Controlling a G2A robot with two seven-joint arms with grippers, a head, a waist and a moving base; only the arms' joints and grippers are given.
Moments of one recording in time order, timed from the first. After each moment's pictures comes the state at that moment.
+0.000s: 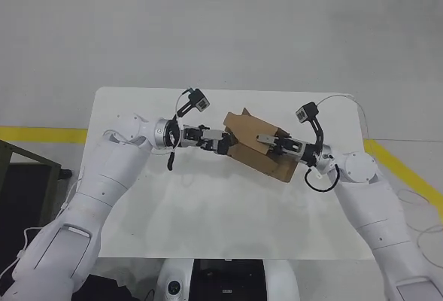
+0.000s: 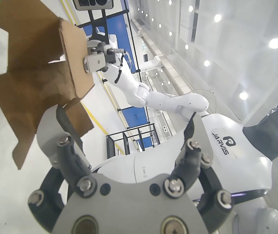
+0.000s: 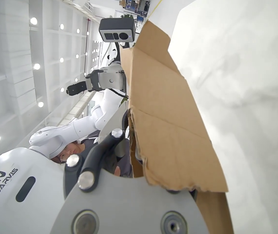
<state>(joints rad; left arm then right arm) 0.79 -1.17 -1.03 -1.14 -0.66 -0.38 -1.44 -1.02 -1.16 1.15 -1.28 0.42 -0.42 1.01</state>
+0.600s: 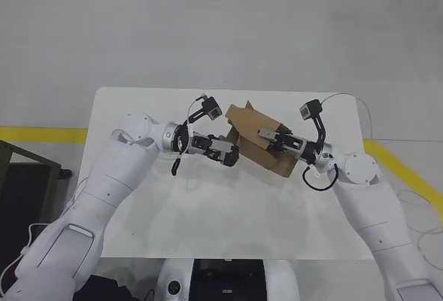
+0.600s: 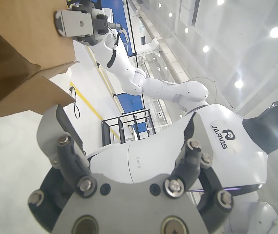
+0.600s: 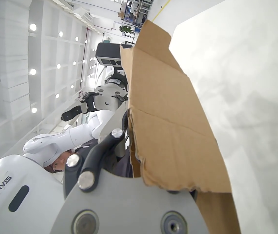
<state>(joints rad) 0.78 -1.18 -0.97 -1.17 -0.66 -0.33 -1.49 -1.04 -1.16 1.15 -1.32 0.38 -0.42 0.93</state>
